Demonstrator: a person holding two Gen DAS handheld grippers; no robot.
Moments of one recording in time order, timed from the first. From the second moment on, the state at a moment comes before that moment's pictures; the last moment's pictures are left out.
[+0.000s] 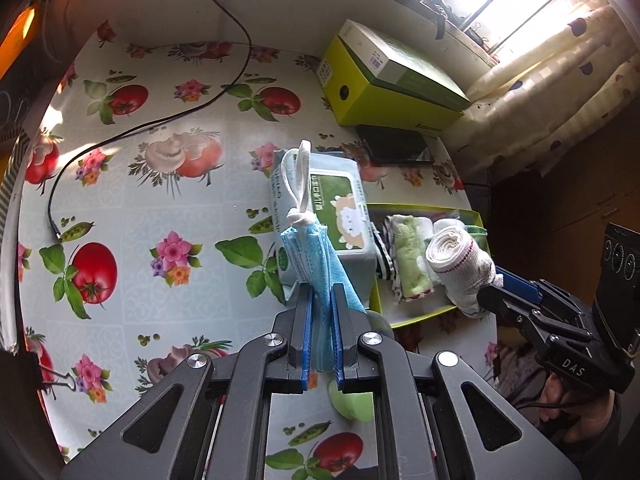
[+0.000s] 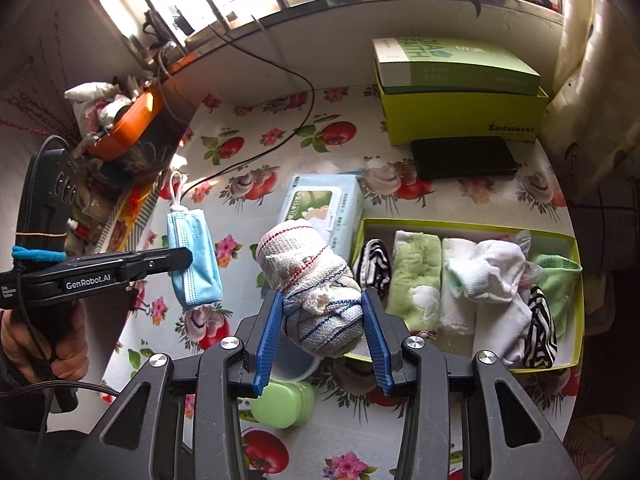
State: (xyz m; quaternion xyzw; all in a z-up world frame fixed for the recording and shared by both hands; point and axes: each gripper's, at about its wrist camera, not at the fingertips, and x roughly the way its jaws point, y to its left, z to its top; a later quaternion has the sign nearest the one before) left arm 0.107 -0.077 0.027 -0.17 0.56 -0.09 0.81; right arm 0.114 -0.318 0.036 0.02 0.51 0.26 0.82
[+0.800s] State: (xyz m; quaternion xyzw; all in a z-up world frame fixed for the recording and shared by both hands) left arm 0.166 -0.222 -0.015 -0.03 0.62 -0.21 0.75; right arm 0.141 -0.410 -0.031 0.17 0.55 0.17 0.80
